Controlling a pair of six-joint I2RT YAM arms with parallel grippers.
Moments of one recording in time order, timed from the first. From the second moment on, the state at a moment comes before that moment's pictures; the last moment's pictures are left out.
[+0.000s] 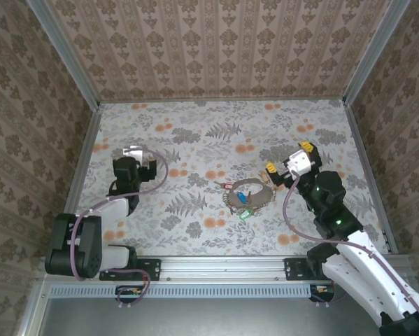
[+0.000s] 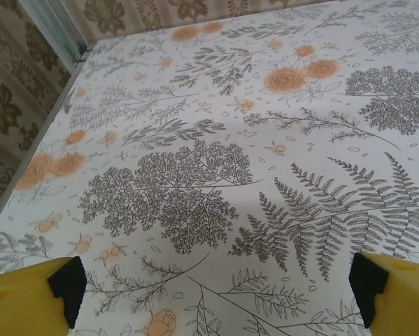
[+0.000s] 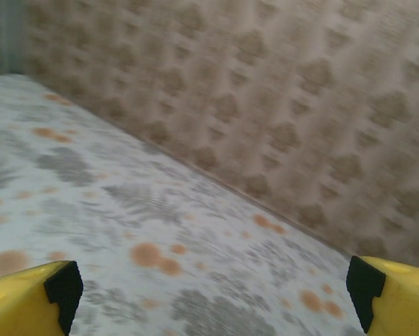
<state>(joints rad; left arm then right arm) -0.17 1.31 0.40 0.46 -0.21 0.10 0.38 0.60 0.48 0.04 0.15 -0.35</state>
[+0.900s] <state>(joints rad) -0.02 1.54 0.40 0.76 -0.03 0.12 0.01 1.23 0.25 0.71 0.09 -0.05</state>
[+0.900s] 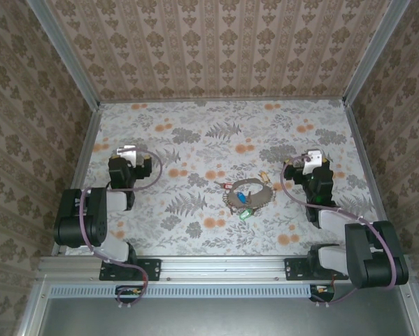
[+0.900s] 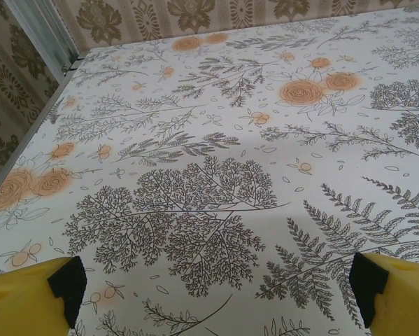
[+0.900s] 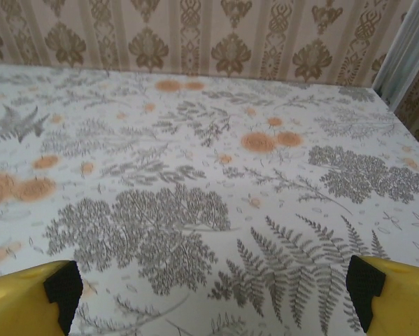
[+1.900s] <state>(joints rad) -0.02 1.54 0.40 0.76 -0.02 0.12 0.02 1.54 0.39 0.78 0.07 0.01</state>
